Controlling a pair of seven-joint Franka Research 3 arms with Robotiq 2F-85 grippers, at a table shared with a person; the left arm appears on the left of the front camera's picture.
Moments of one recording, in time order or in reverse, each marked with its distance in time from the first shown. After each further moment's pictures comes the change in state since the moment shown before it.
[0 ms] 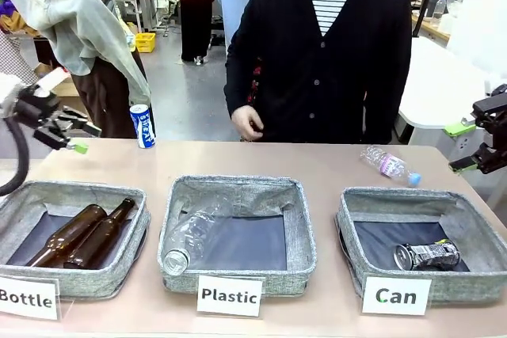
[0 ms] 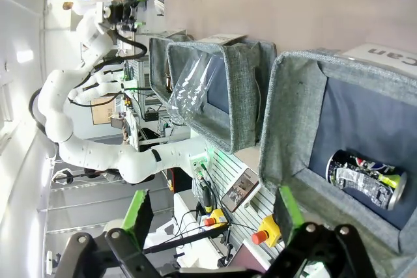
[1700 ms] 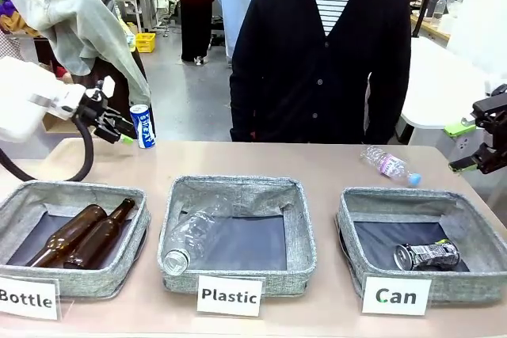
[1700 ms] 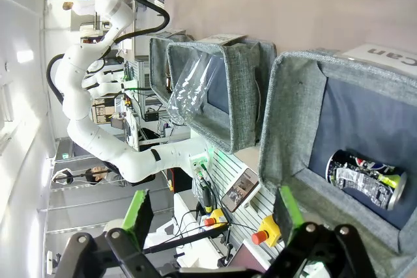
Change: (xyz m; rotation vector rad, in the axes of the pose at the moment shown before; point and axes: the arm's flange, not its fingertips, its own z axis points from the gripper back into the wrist) left arm -0.021 0.122 -0.075 0.214 0.068 0.051; right arm 0.000 0.000 0.000 0.000 0.000 0.000
